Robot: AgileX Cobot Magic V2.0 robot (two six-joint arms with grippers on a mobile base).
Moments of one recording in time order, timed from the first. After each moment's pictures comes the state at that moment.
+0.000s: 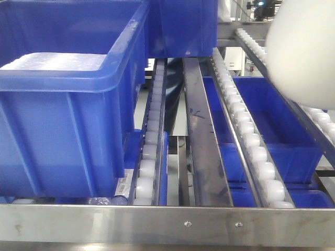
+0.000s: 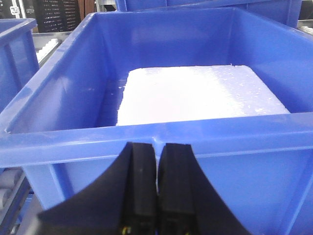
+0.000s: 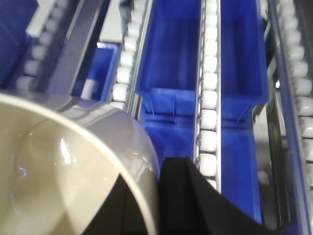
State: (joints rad) left arm -0.16 -0.01 0.01 -0.07 0.09 0.10; right arm 0.16 0.92 -0.73 -0.09 0.39 0.20
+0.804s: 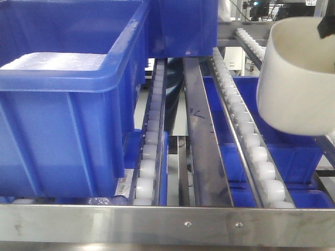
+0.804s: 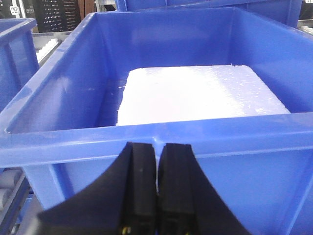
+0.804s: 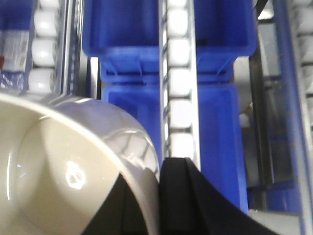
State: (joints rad) left arm -0.16 -0.01 0.01 -0.07 0.09 0.10; right arm 0.03 1.43 -0.96 -0.09 0.37 0.20
